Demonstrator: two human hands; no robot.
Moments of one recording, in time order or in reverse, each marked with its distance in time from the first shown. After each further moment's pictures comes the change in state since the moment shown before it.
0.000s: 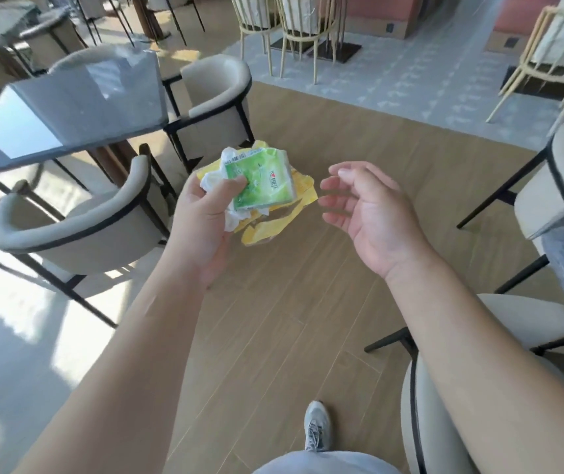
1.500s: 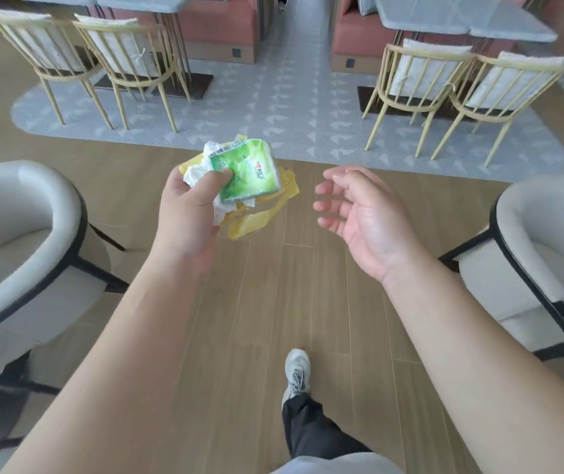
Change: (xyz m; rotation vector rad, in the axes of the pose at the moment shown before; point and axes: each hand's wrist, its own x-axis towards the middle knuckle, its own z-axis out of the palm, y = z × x) left_hand 0.750 -0.018 0.235 -0.048 -0.332 -0.099; right_hand 0.668 -0.106 -0.083 -0.032 0.417 -0.124
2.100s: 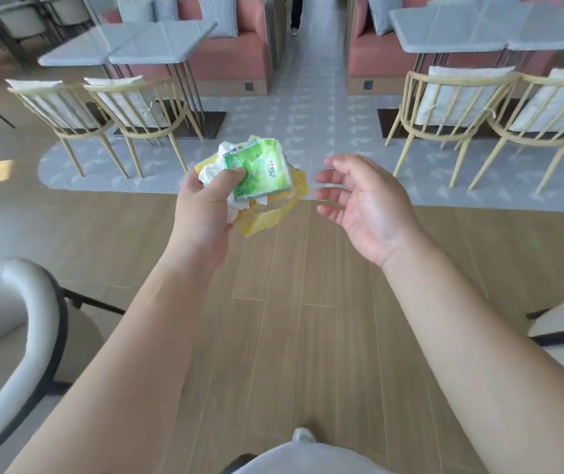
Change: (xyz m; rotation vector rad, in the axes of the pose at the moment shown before) left_hand 0.301 0.011 0.132 0.073 -0.003 0.002; right_hand 0.326 -0.073 -0.023 0.124 -0.066 -0.010
